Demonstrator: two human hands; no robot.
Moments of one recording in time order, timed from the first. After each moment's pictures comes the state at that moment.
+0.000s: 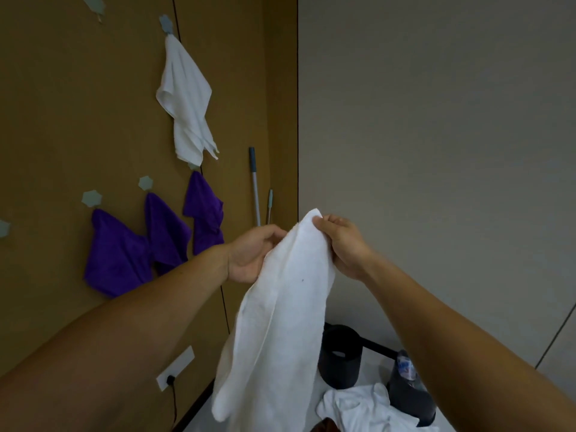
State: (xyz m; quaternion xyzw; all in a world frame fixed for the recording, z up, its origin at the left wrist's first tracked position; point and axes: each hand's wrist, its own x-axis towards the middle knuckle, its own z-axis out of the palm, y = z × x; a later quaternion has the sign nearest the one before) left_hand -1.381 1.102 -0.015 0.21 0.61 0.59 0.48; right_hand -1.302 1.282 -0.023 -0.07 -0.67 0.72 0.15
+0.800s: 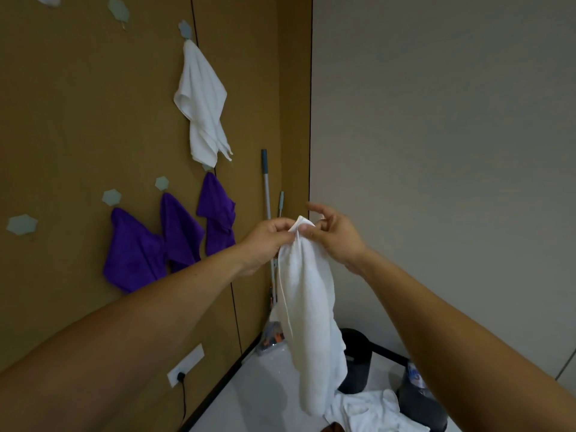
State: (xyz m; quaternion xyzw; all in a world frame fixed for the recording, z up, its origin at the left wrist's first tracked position) left_hand -1.374 1.101 -0.012 0.33 0.73 0.58 0.14; right_hand -1.309 1.262 -0.015 0.02 -0.79 0.58 0.19
